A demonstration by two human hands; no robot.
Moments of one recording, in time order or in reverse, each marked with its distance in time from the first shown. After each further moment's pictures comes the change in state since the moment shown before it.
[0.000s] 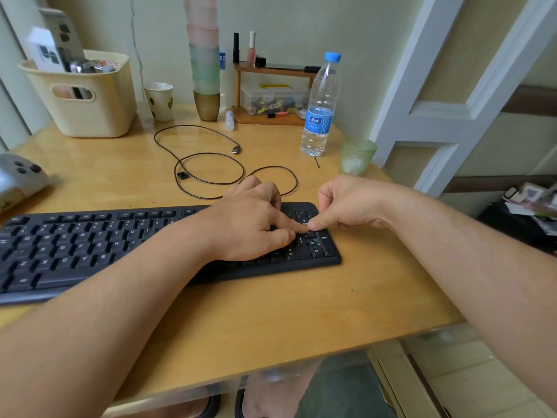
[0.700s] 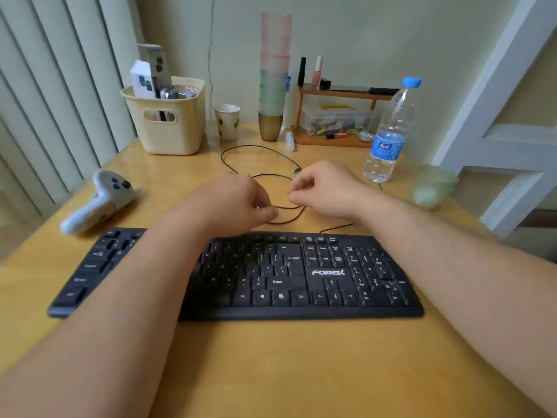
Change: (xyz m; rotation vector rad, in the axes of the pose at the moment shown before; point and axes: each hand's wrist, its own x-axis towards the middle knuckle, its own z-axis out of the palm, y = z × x) left_hand -0.034 -0.095 -0.060 0.002 0.100 -0.432; right_hand 0.079 -0.117 0.042 -0.094 0.182 -0.412
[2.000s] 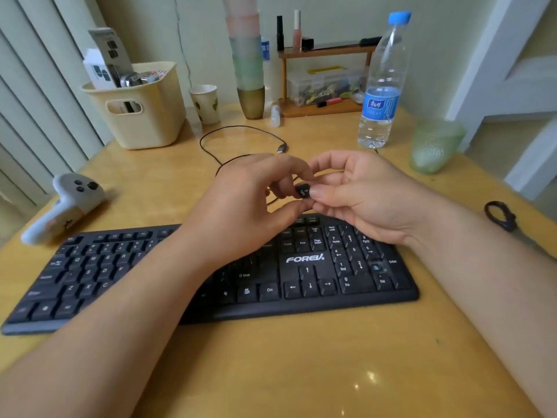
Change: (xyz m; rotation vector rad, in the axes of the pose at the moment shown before) left_hand -0.005 0.062 0.042 -0.292 0.346 0.380; right_hand -0.071 0.057 -0.010 1.078 -0.118 0.036
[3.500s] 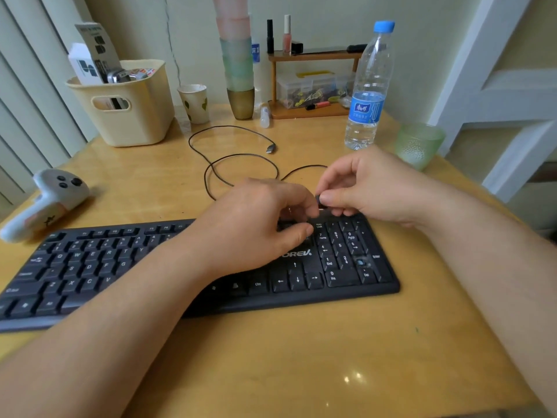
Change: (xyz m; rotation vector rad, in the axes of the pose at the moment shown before) left_hand -0.006 0.020 0.008 0.070 -0.261 -0.035; right_hand -0.009 -0.012 -0.027 -0.718 0.090 -0.025
